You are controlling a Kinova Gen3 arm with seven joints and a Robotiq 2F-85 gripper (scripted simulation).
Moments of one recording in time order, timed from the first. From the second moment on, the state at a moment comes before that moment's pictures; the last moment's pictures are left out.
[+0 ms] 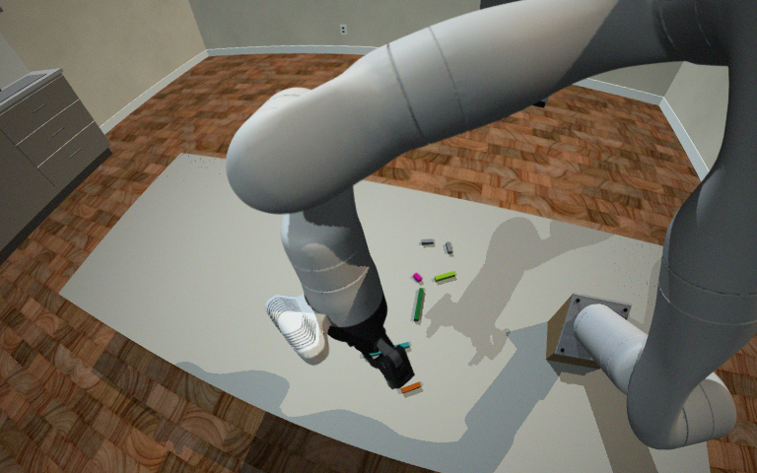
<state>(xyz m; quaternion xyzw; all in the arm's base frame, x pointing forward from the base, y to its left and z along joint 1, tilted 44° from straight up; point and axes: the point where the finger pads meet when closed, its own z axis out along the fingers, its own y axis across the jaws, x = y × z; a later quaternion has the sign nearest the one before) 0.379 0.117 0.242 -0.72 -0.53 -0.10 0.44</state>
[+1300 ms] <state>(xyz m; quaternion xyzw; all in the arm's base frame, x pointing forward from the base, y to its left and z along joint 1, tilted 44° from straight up) 0.398 0.061 0.169 -0.74 -0.51 -0.11 0.42</state>
